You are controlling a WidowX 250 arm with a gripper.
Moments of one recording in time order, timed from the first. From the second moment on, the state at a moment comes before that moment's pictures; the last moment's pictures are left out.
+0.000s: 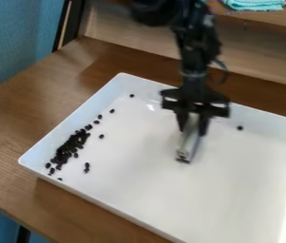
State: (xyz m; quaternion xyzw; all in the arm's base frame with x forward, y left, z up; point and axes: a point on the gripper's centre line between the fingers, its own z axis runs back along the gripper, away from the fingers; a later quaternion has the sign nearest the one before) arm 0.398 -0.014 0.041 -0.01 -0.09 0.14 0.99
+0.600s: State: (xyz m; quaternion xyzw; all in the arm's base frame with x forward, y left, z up) arm 0.367 0.097 0.052 -0.03 -0.12 0.19 0.97
